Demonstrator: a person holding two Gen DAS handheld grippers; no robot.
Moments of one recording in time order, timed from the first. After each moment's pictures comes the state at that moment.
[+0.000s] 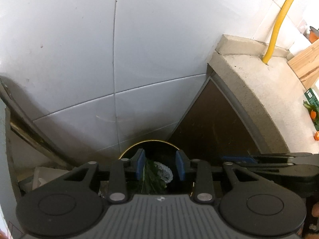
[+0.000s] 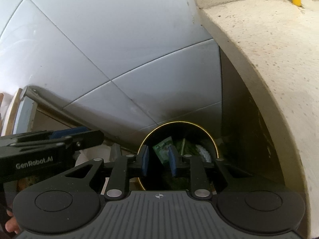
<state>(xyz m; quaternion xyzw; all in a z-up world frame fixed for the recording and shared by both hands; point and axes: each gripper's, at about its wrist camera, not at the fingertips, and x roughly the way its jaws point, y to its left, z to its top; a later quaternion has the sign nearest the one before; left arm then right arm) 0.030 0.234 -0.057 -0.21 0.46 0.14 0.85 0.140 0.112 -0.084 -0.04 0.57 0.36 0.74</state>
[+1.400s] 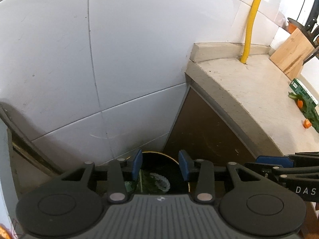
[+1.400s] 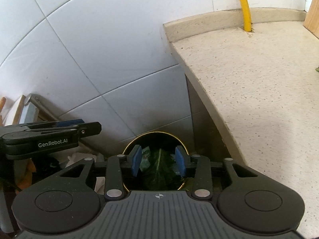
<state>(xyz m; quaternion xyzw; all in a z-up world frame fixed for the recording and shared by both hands) 0.016 0.212 -0.036 -0.16 0.43 0.11 0.88 0.102 0.061 -0.030 -0.05 0.51 0.31 0.80</state>
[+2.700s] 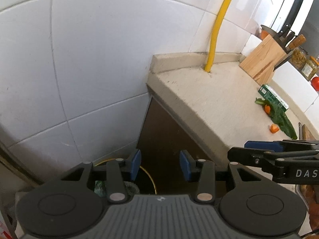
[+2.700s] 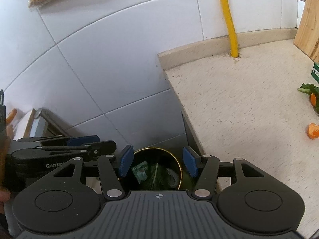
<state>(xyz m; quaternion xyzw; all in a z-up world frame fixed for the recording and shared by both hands) 0.024 0.173 -0.010 -0.18 0.39 0.04 0.90 0.108 0.025 0.014 -0.04 0.46 0.32 0.82</state>
